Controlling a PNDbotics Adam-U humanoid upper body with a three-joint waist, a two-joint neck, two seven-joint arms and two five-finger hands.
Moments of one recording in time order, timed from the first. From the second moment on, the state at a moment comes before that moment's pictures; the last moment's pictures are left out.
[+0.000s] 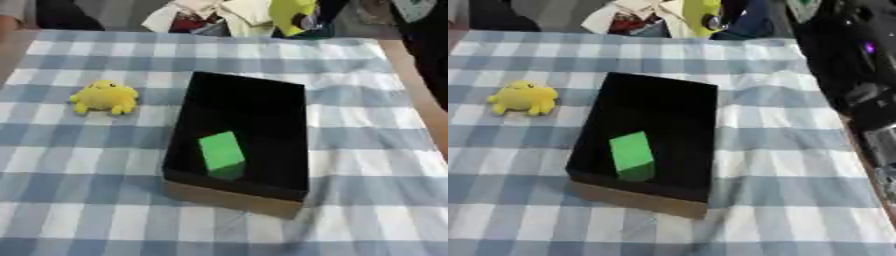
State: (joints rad) left arm -0.34 0.48 0.03 -1.98 -0.26 0.01 0.51; right arm -1.40 -0.48 0.27 -1.05 0.85 -0.21 0.90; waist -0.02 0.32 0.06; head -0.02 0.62
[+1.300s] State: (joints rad) left arm -0.34 0.47 0.04 -1.98 -0.26 0.02 0.52; right arm -1.12 -0.64 0.49 -1.63 0.43 -0.06 0.91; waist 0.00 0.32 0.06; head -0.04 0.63
